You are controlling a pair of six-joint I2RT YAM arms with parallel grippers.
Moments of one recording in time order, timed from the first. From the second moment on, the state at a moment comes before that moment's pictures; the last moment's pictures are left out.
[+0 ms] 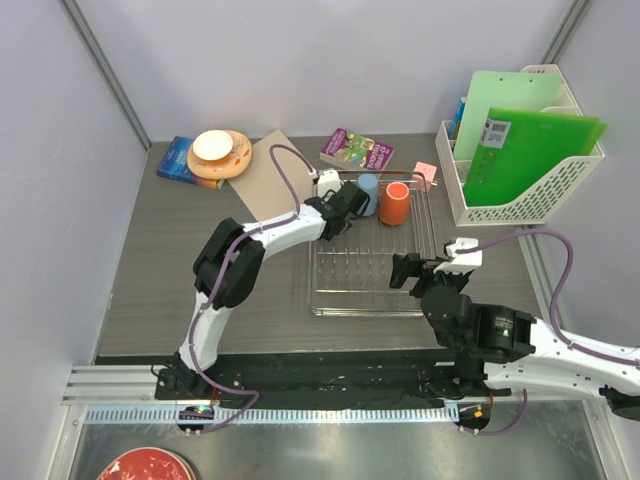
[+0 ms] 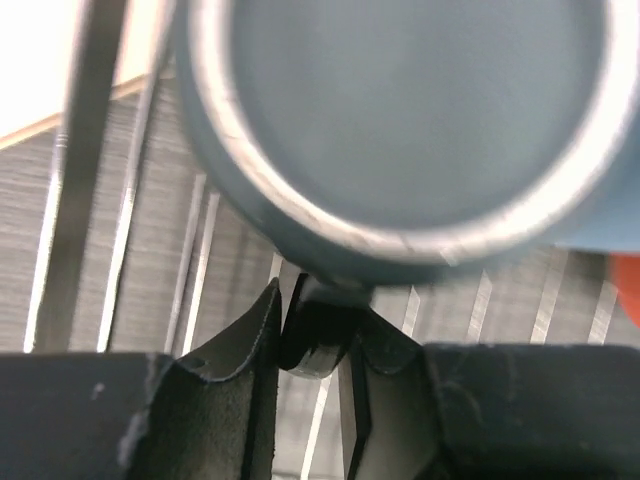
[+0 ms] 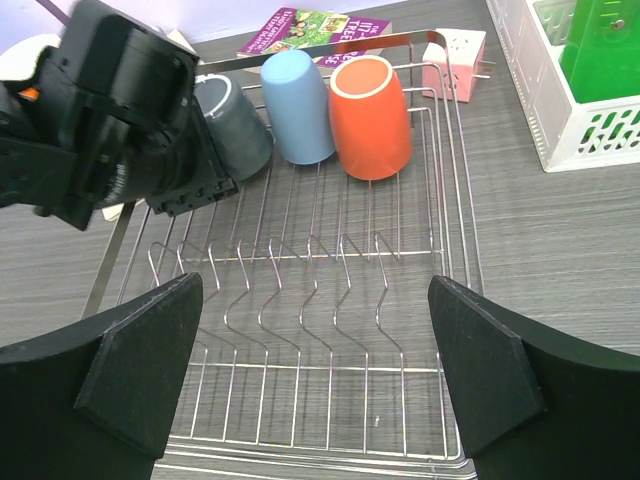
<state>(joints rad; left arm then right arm) -0.78 2.16 1.66 -0.47 -0.58 -0.86 1.26 0.62 0.67 -0.48 1.16 0.62</state>
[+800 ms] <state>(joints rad) -0.78 1.83 1.57 -0.44 -0.36 -0.70 1.26 0.67 0.68 -0.48 1.15 0.62</state>
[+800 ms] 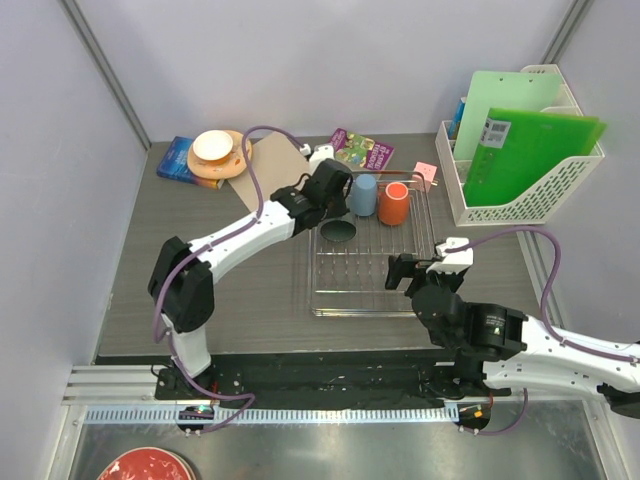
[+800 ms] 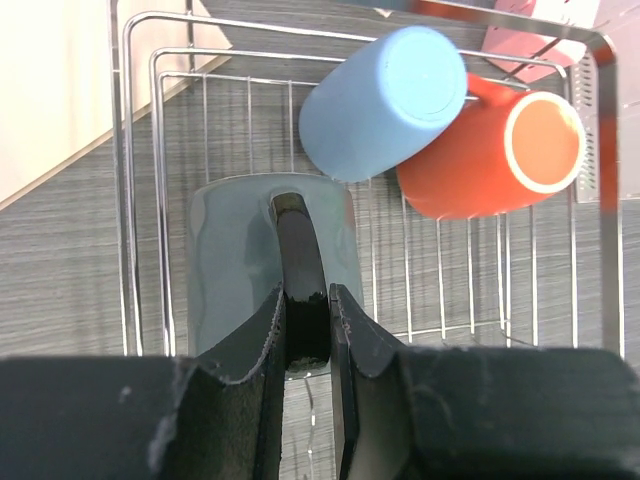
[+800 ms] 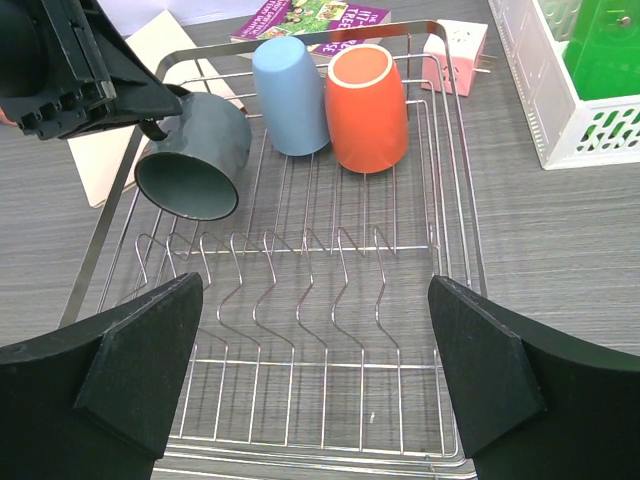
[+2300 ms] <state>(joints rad) -0.47 1.75 1.84 -0.83 0.41 -1.02 1.15 1.01 0.66 0.48 1.13 -0.17</state>
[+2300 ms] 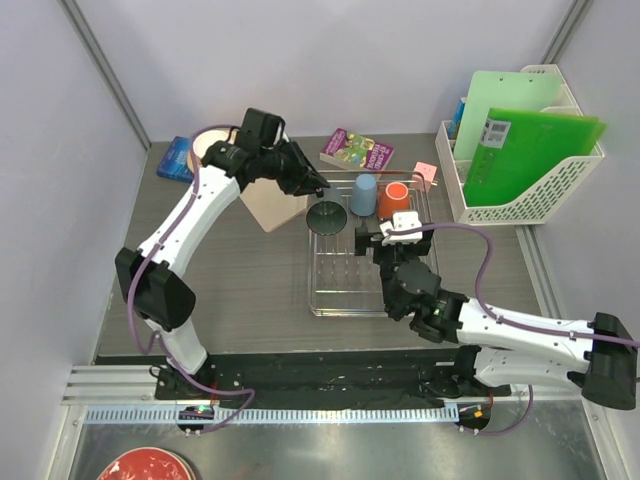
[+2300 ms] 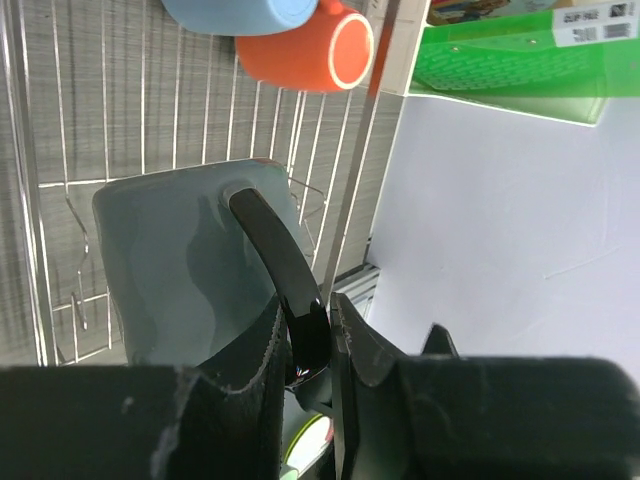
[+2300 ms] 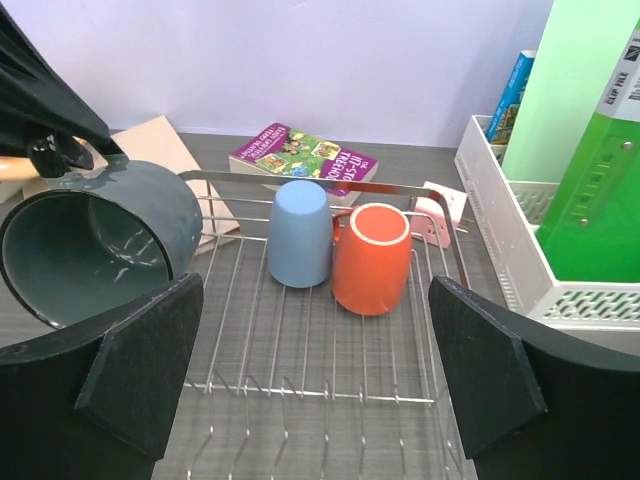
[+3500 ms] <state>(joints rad) -0.51 1.66 1.76 -0.76 0.44 -1.05 1.08 1.32 0.70 0.74 0.89 -0.11</state>
